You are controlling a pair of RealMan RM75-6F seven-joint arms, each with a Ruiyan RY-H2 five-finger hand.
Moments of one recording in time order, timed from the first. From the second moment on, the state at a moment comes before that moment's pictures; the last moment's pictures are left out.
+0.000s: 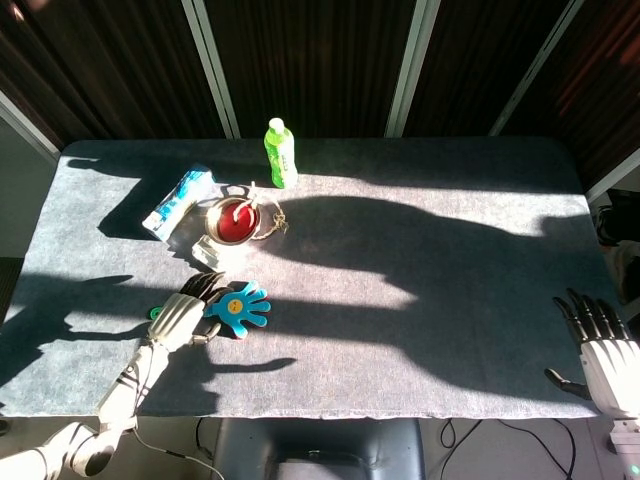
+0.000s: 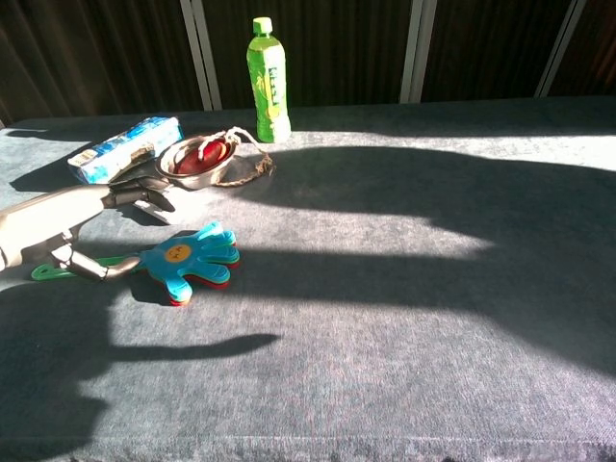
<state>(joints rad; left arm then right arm) -0.51 -1.55 -0.10 -1.29 1.53 1.05 -0.11 0.02 -1.02 0.01 -1.65 -1.58 1.52 -0.05</state>
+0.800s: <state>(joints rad) -0.52 -1.64 -0.08 -1.13 1.41 1.01 -0.04 0.00 -0.99 0.00 -1.67 -1.60 1.54 -0.02</state>
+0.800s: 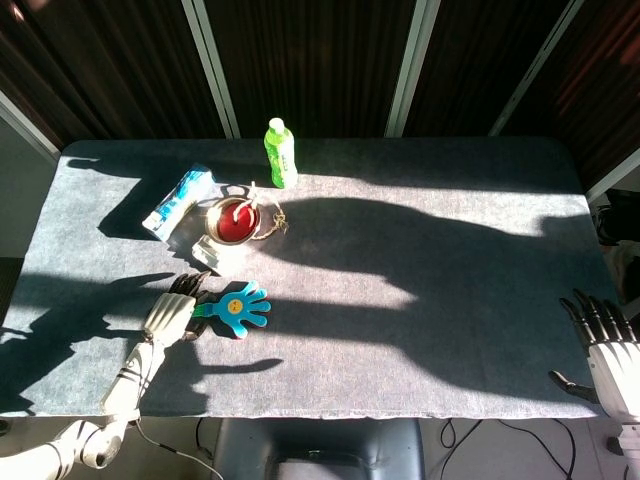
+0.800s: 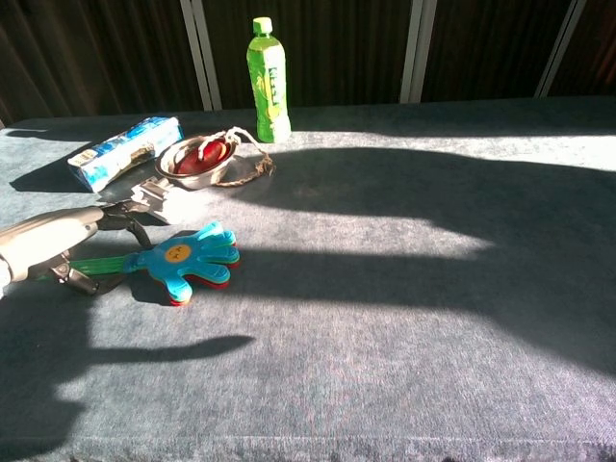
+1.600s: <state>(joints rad) -0.54 -1.71 -0.09 -1.01 1.42 1.03 -0.15 0.00 -0.99 0.00 -1.67 -1.59 1.54 -0.02</state>
